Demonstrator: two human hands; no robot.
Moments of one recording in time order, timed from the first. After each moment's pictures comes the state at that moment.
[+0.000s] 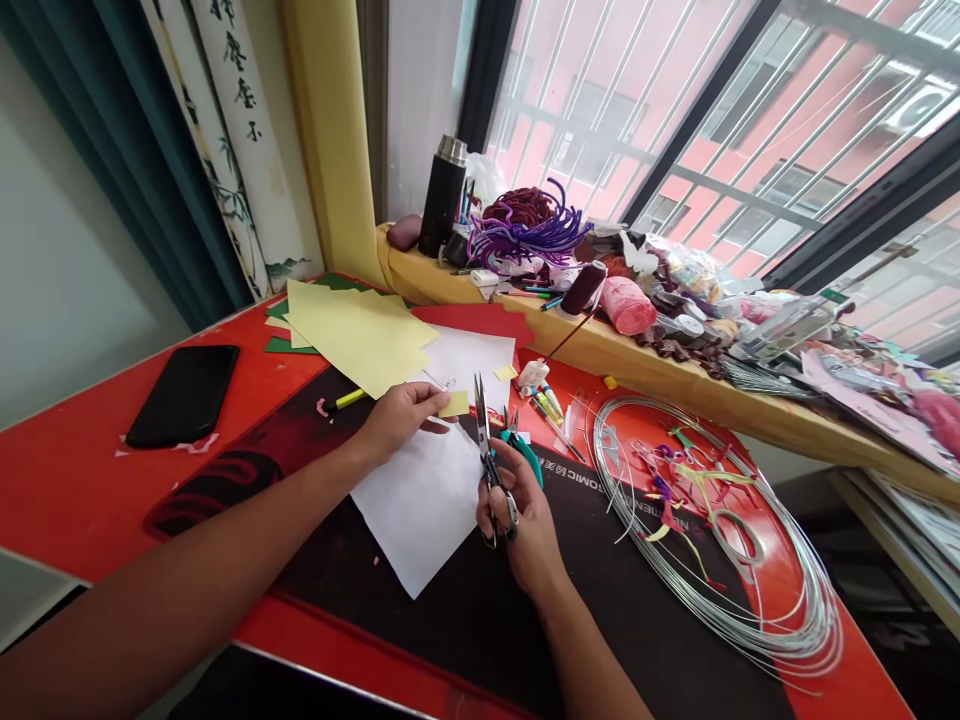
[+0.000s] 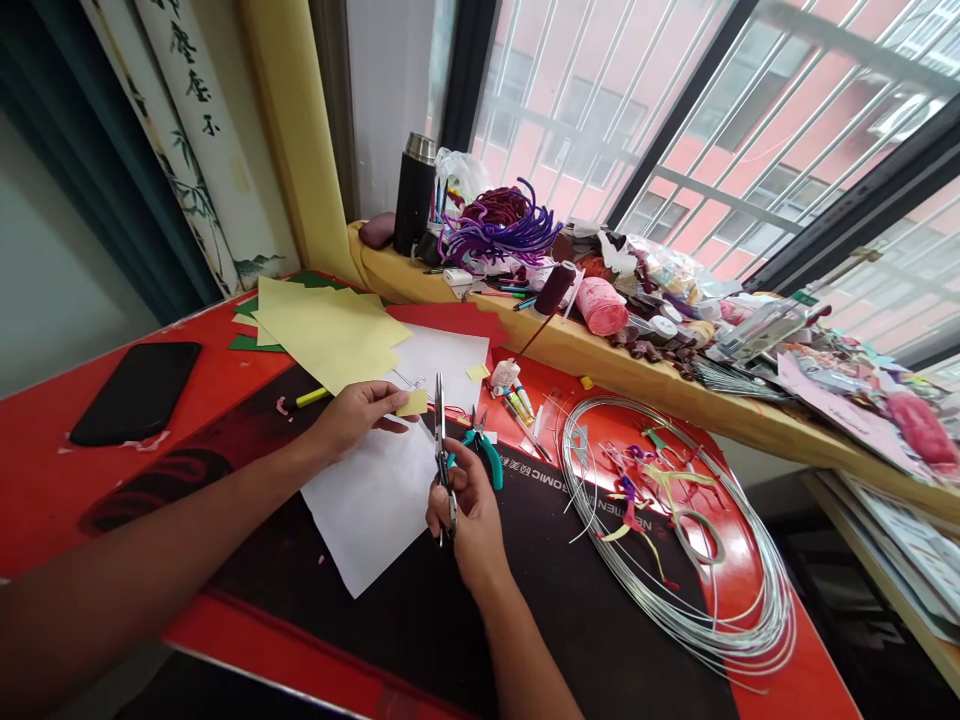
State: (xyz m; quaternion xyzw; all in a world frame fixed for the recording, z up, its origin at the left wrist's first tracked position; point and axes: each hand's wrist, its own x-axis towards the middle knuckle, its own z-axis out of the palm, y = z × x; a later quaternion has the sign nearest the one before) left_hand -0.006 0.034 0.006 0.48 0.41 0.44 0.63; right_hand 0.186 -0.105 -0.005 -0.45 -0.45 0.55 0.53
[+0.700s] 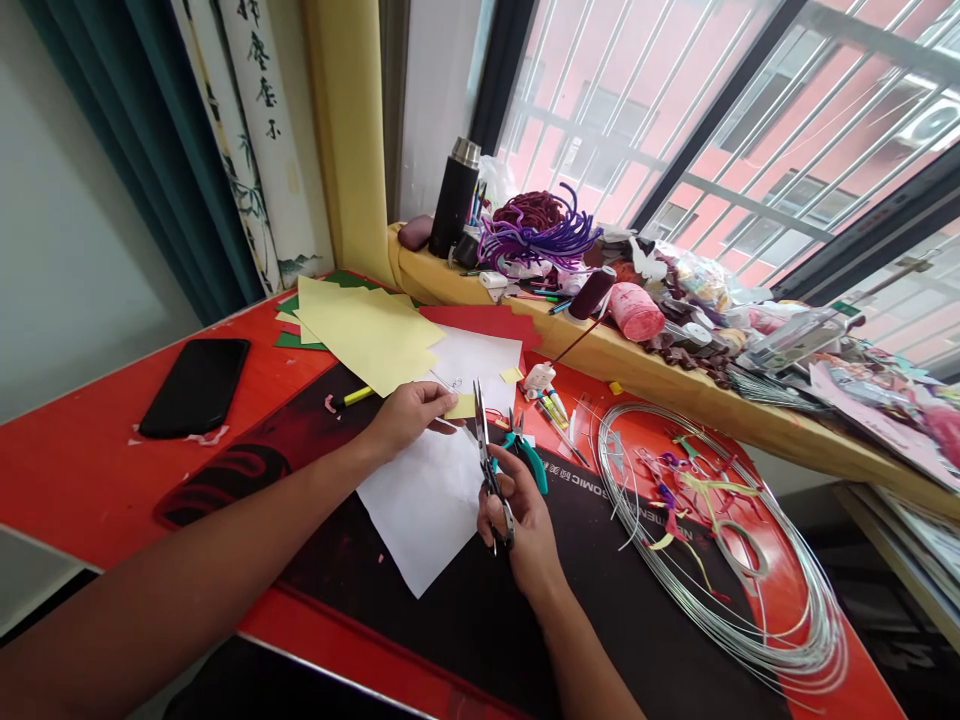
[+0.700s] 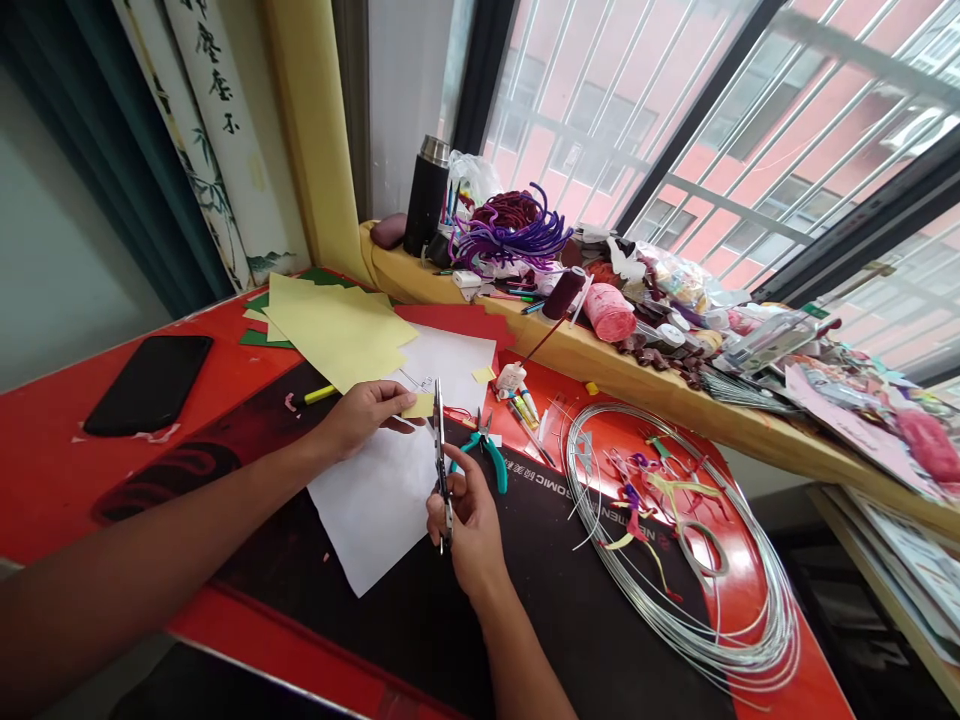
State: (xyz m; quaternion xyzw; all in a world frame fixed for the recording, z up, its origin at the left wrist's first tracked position) left_hand -0.007 0.034 0.008 0.49 0.40 0.44 0.64; right_hand 0.182 -0.106 -0.009 -0.46 -0.46 0.55 0.52
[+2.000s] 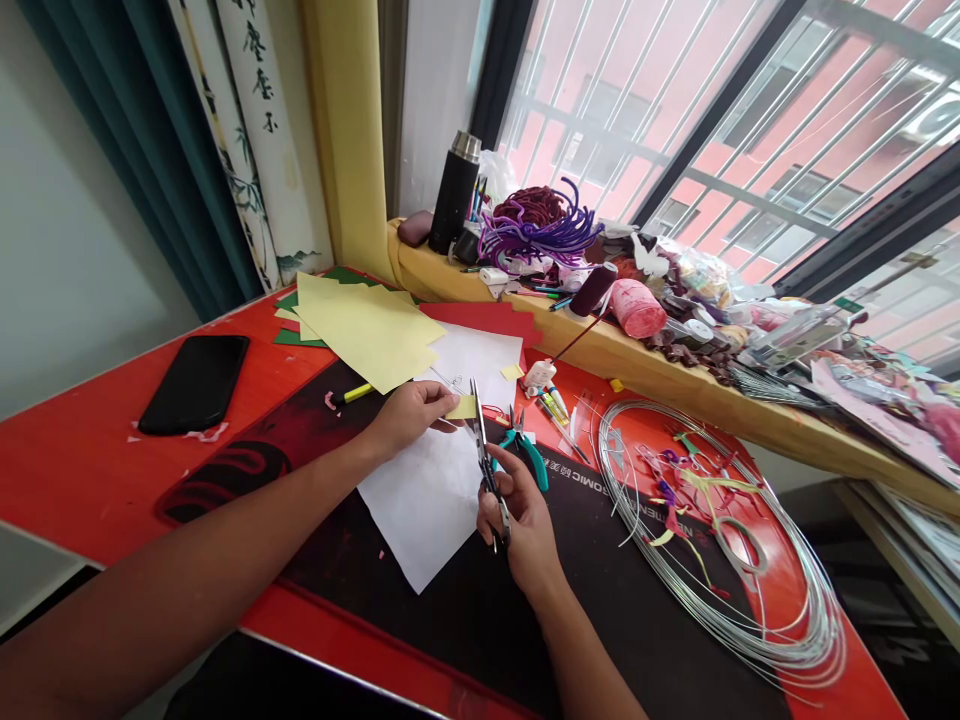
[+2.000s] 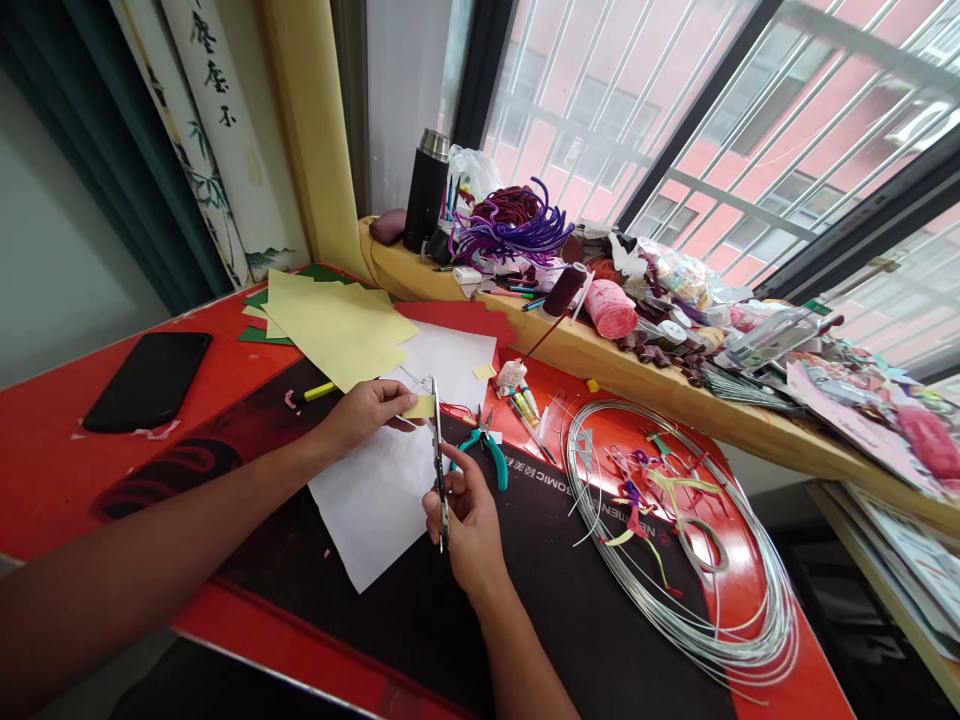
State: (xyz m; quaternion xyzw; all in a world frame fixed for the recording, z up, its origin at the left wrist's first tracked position) left_hand -0.006 0.035 0.000 0.52 0.41 0.42 0.62; right_hand 0.180 -0.106 -0.007 -0.45 -0.45 0.56 0.53
